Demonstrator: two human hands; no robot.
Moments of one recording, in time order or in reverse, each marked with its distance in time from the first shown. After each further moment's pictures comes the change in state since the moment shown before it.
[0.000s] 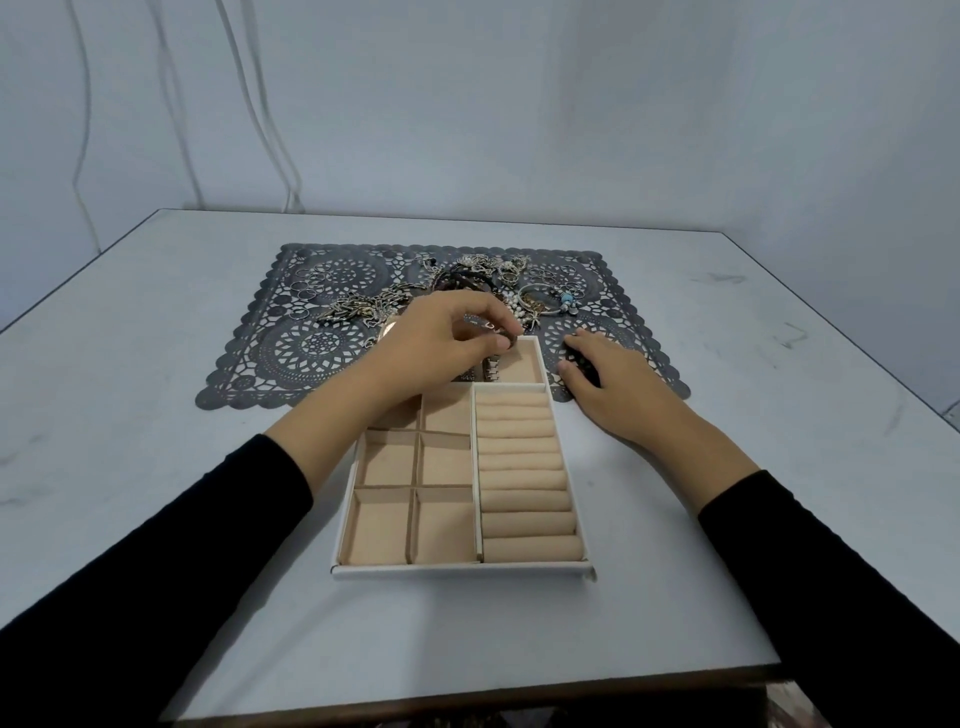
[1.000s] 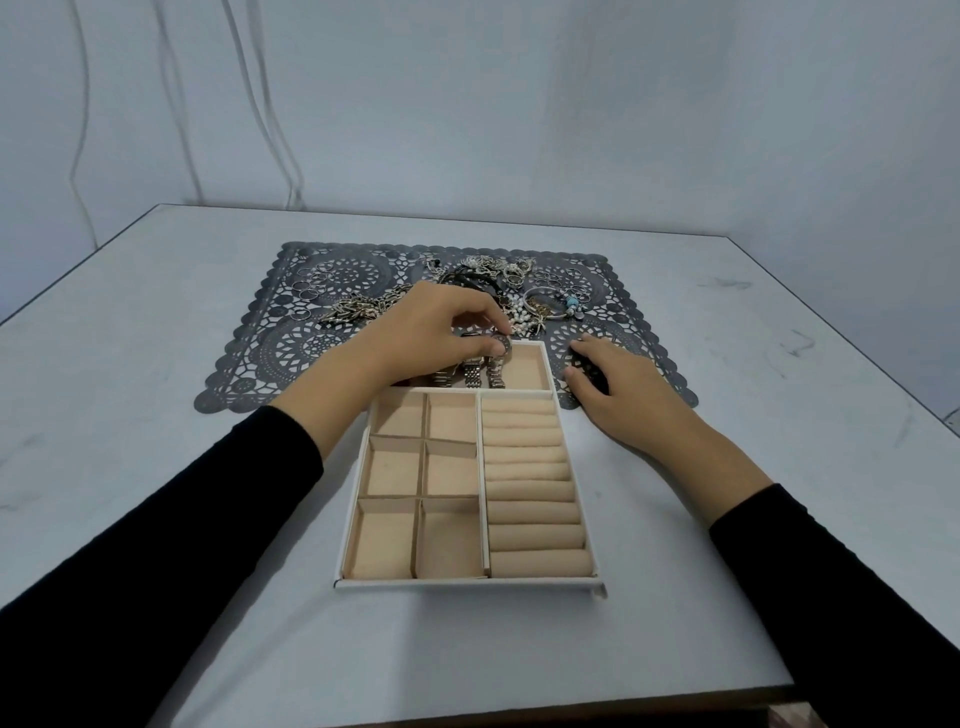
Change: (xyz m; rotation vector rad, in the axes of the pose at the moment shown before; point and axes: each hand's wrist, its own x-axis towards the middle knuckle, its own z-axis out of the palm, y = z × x) left_hand 0.022 -0.019 -0.021 0.307 -0.103 0.119; right_hand -0.001 -0.002 -0.002 0.001 0.011 -0.010
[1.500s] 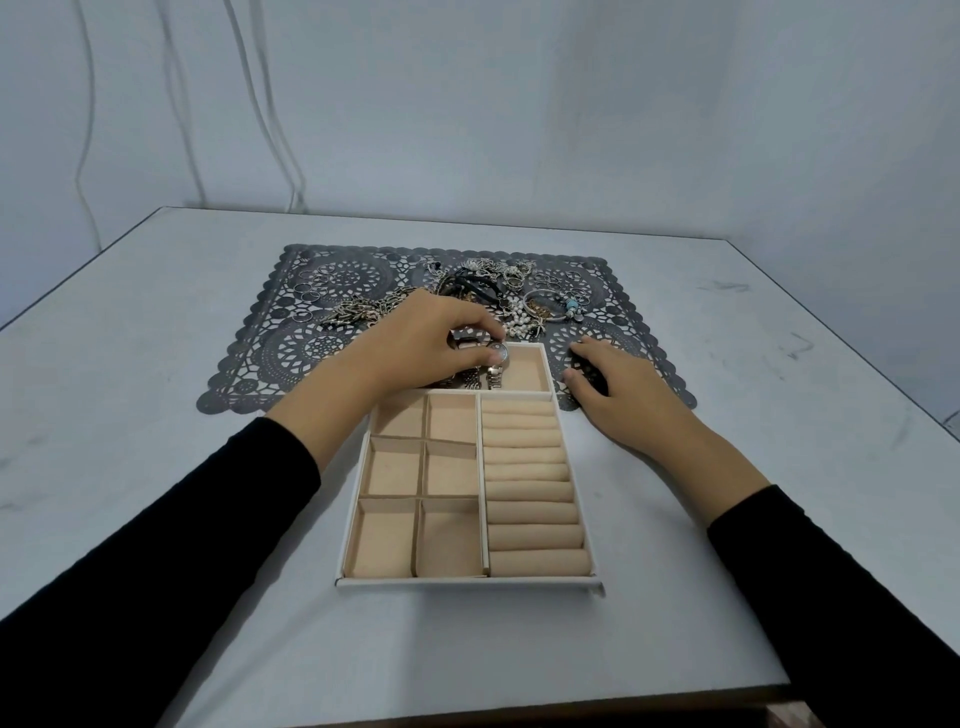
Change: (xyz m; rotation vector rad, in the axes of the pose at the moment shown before) left_hand -0.008 -0.001 0.002 0.126 0.026 0.053; right_hand 0.001 0.002 0.001 0.015 -0.003 0.016
